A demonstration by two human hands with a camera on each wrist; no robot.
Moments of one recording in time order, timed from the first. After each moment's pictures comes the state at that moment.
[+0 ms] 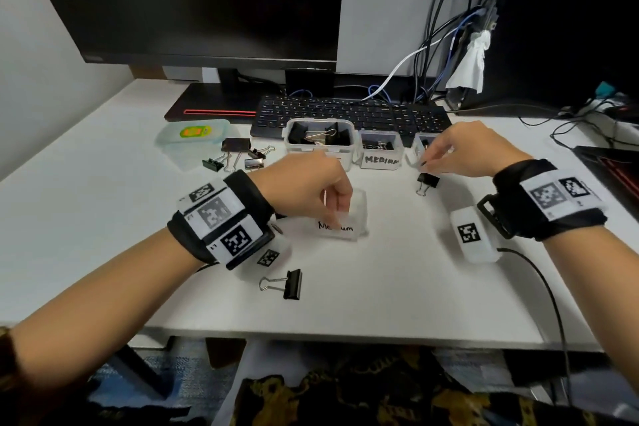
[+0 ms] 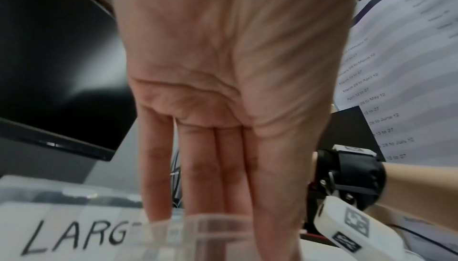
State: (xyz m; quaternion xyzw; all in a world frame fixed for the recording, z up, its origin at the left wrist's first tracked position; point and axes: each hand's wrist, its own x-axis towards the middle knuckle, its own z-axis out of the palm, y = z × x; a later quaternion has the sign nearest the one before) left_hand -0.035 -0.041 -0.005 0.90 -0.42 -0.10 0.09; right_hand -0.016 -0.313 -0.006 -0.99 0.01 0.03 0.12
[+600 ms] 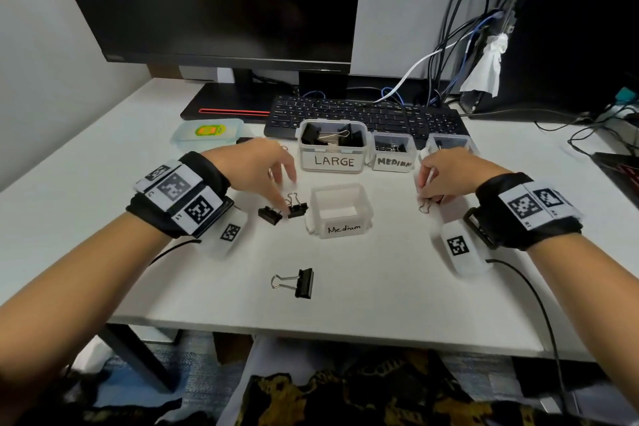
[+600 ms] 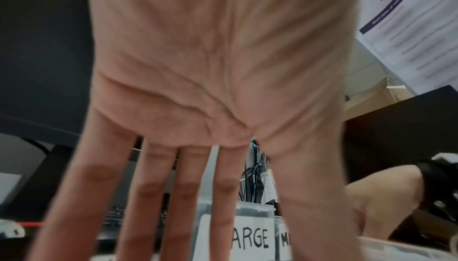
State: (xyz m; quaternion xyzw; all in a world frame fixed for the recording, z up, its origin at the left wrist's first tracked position) left_hand -0.001 0.031 -0.008 0.95 -0.24 -0.15 0.11; right_hand -0.014 -0.283 -0.028 -0.98 0.03 0.13 0.16
